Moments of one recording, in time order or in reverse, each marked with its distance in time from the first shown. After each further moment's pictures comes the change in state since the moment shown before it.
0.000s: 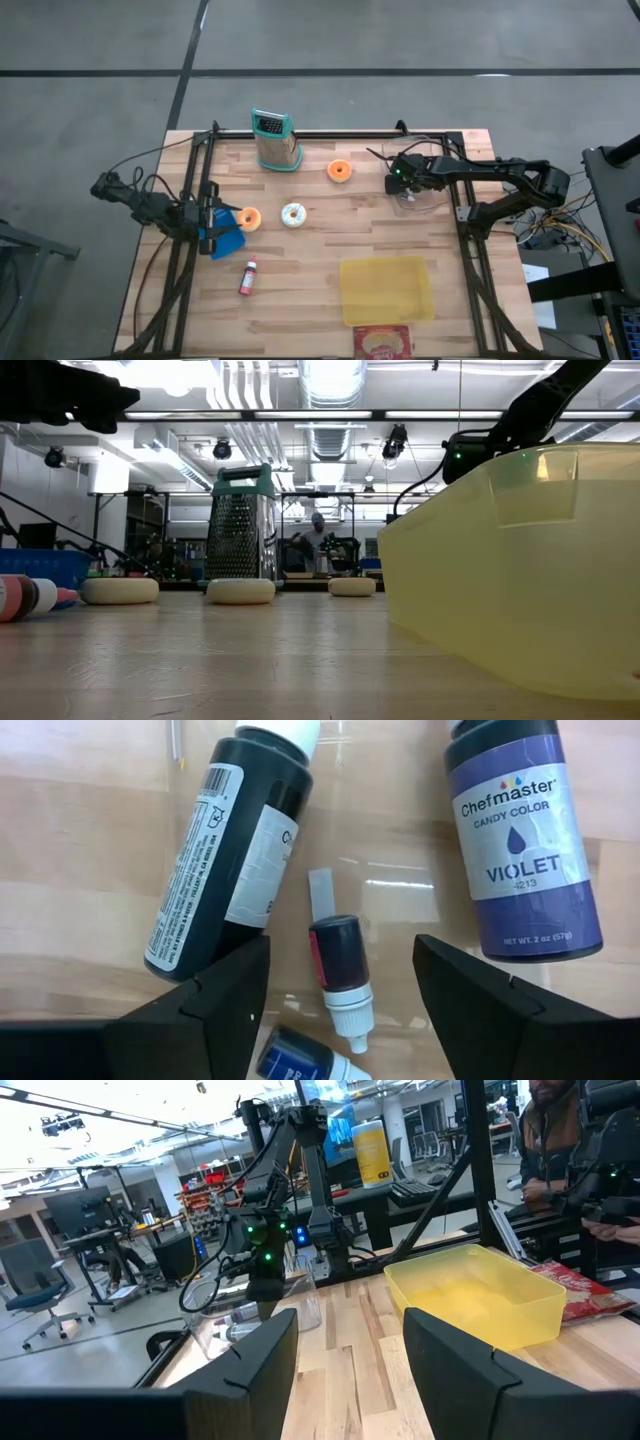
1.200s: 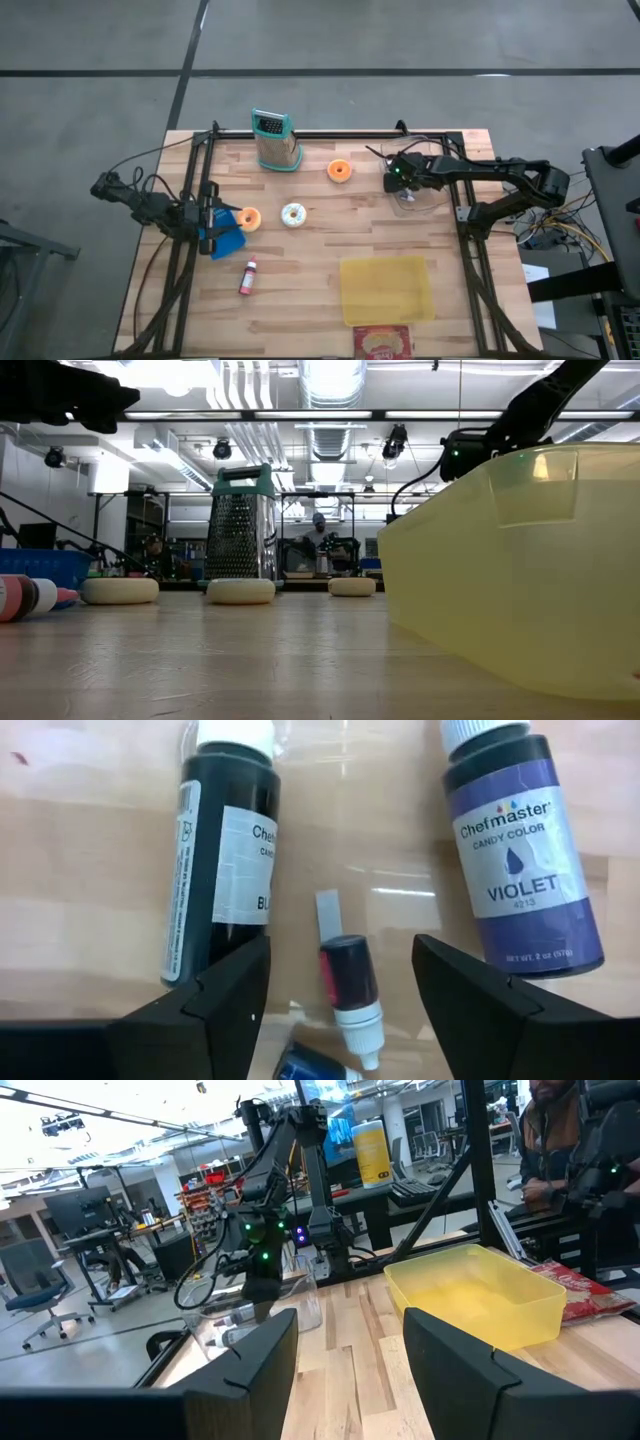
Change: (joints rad) left arm 0.000 0.000 0.000 0.000 0.000 0.000; right arm 0.001 0.000 0.015 0.015 0.013 0.001
